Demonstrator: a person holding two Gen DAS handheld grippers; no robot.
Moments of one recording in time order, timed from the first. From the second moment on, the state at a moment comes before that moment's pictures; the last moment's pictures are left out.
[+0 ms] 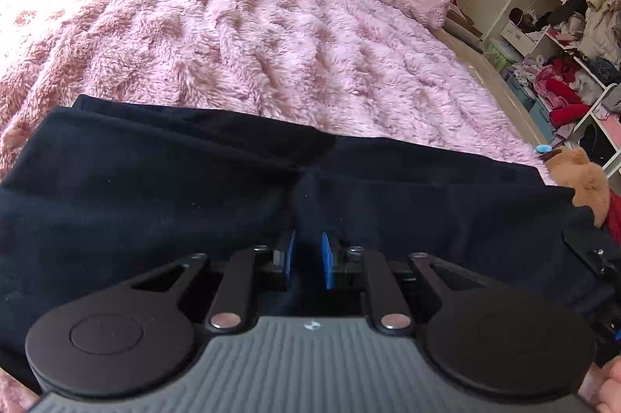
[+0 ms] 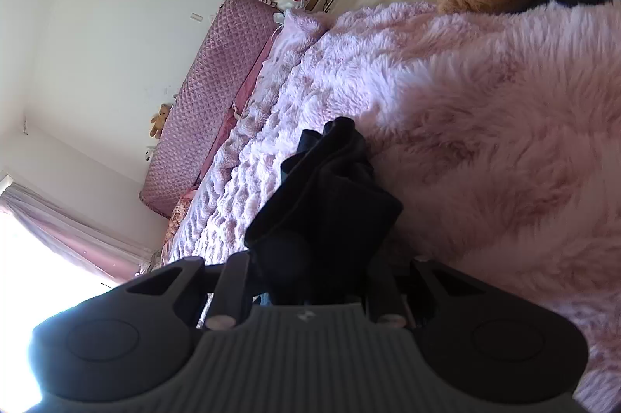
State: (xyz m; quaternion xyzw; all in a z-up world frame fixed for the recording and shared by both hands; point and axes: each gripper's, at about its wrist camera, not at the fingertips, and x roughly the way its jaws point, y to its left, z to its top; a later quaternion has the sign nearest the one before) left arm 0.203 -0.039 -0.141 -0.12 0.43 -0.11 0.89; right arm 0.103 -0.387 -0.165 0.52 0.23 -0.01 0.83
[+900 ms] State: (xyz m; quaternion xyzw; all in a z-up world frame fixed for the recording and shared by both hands) left arm 0.158 0.052 -0.074 -0.02 0.36 -0.03 0.93; right arm 0.129 -0.305 -0.064 0.35 0.23 0.08 0.91
